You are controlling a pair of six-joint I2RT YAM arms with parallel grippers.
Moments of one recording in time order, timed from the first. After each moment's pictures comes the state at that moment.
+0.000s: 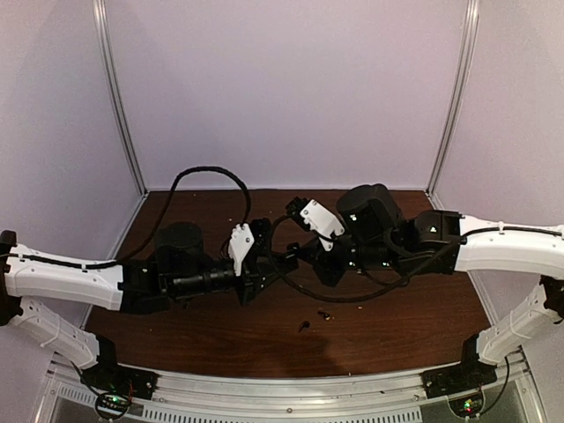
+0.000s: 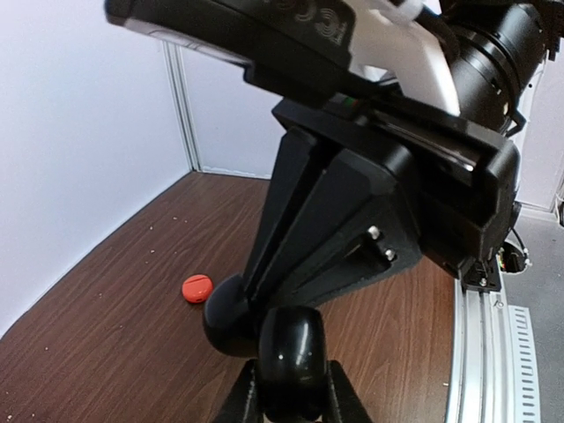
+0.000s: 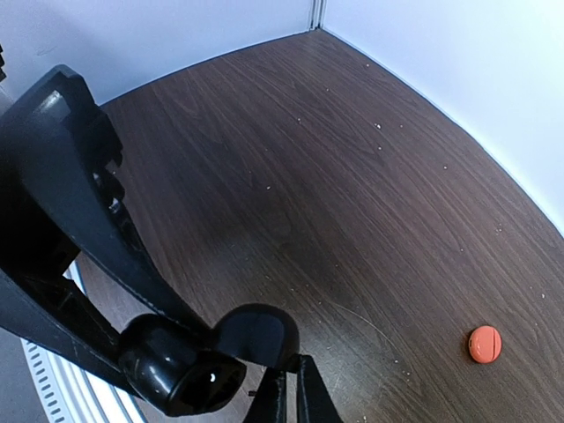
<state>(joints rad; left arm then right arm) -1.16 1.29 0.75 0.39 0.03 0.07 1.16 1.39 1.21 -0.40 0.20 0.08</state>
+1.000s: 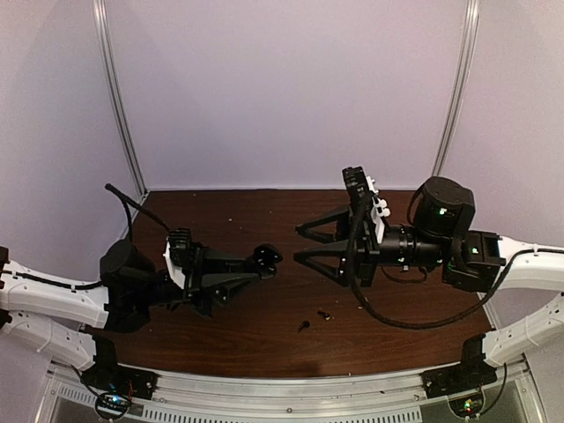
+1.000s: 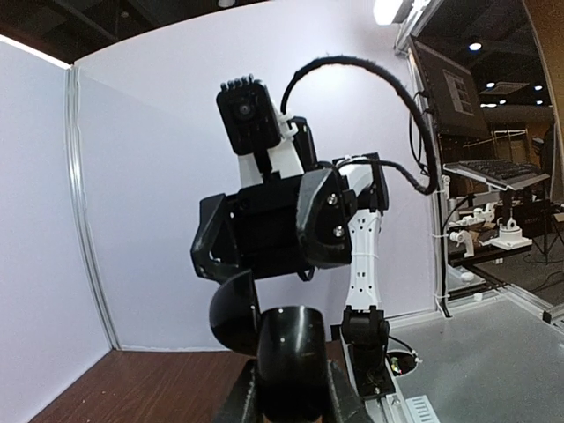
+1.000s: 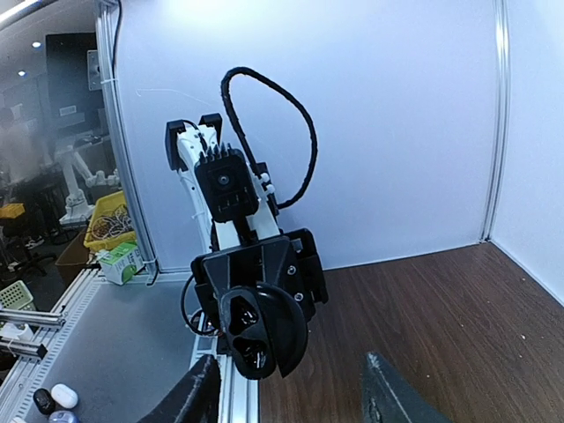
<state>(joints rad) -1.13 1.13 0.48 1.02 0.42 -0.01 1.14 1.11 0.95 0.19 -0.35 0.09</state>
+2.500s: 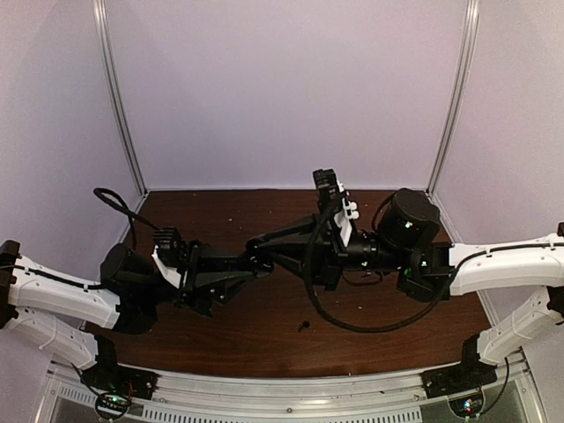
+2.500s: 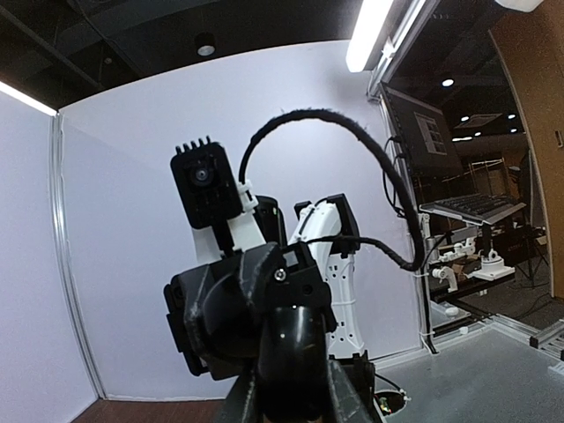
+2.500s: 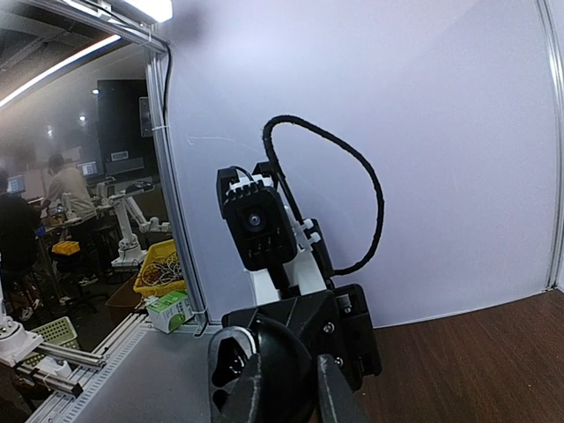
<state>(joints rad) -1.13 1.23 0.48 1.30 0.49 -0.06 1.17 1.36 0.95 0.67 -0.49 0.26</state>
